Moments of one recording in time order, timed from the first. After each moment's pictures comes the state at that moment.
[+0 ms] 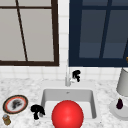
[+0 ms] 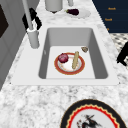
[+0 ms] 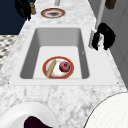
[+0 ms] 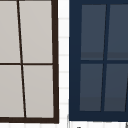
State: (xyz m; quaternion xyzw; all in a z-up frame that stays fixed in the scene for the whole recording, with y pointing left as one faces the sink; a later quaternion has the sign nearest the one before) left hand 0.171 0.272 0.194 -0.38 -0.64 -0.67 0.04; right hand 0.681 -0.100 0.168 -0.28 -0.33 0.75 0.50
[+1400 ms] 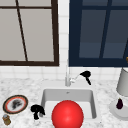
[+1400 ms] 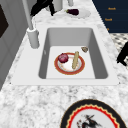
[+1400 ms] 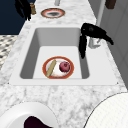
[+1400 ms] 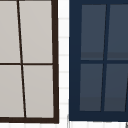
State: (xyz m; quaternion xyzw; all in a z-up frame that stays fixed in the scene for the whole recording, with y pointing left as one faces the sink) left hand 0.171 0.272 0.194 -0.38 -0.64 -0.67 0.04; right hand 0.579 -0.198 0.214 -0.37 -0.43 0.72 0.40
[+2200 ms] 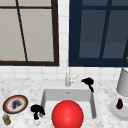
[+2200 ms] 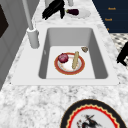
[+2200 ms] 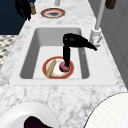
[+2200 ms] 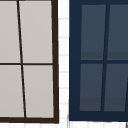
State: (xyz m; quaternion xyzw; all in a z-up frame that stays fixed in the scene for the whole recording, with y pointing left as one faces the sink) left hand 0.171 0.272 0.194 -0.38 -0.64 -0.67 0.04; right hand 0.505 -0.224 0.180 -0.36 -0.46 0.72 0.36
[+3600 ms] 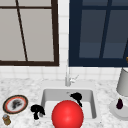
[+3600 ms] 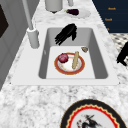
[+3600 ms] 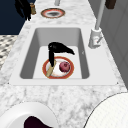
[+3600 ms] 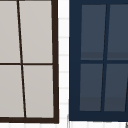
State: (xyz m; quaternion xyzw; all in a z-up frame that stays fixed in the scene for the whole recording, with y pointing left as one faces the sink) left hand 0.171 0.272 0.194 -0.38 -0.64 -0.67 0.04; right hand 0.423 -0.117 0.057 -0.32 -0.47 0.73 0.37
